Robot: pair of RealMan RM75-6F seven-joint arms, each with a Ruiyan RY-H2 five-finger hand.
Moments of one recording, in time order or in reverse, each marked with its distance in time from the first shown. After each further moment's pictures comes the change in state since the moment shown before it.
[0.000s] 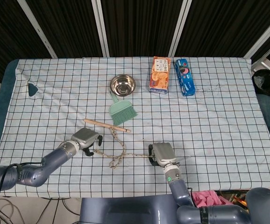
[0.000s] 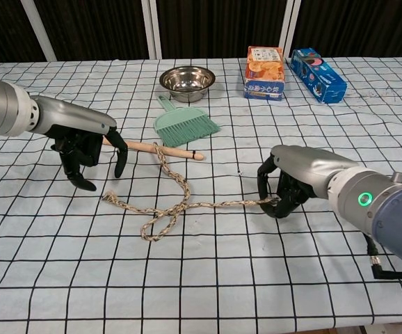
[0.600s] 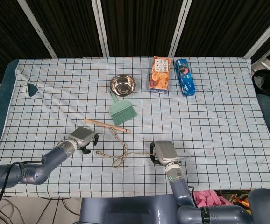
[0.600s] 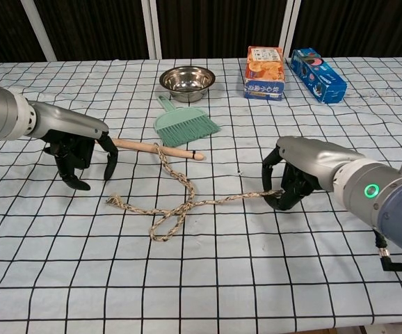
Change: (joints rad) left arm -0.039 -0.030 0.058 0.051 -0.057 0.009 -0.011; right arm -0.010 0.014 0.018 -0.034 -0.002 0.022 -0.008
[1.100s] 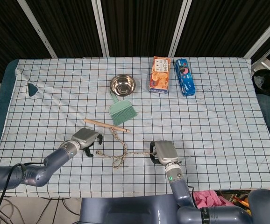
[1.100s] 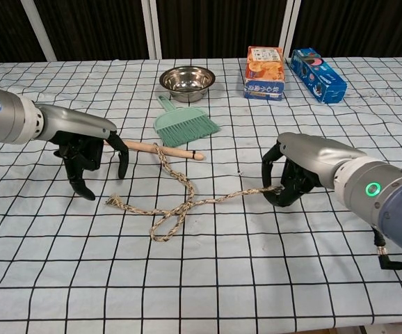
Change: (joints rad) left arm 0.033 -0.025 -0.024 0.005 0.069 0.025 -0.078; right arm -0.013 -0.008 0.006 -0.001 -0.023 0.022 0.016
